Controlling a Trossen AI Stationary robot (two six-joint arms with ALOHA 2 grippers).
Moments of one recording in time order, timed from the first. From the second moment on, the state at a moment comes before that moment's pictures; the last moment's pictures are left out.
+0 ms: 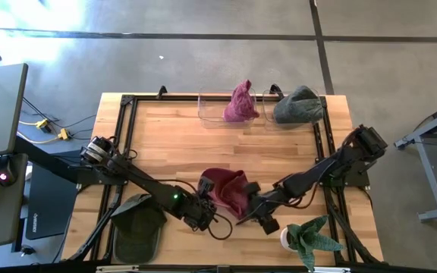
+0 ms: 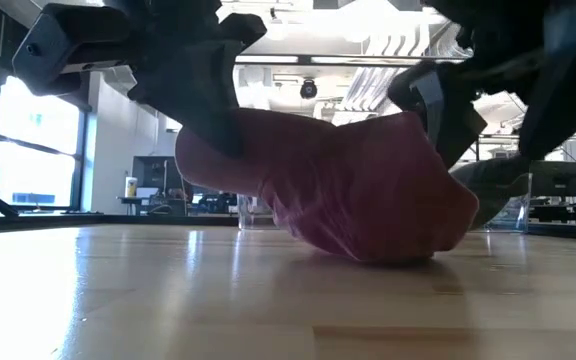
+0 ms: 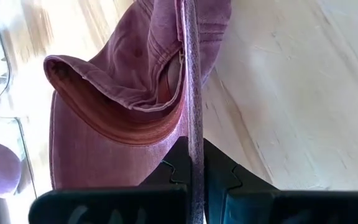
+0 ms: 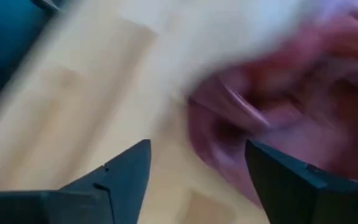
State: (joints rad) left arm -0.51 1.85 1.33 -0.61 -0.52 0.13; right arm 0.47 1.64 0.93 -0.22 0.02 0.09
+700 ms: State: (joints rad) left arm -0.51 1.85 1.33 -0.49 -0.59 0.25; right arm 0.36 1.74 0.93 -0.01 0.37 0.06
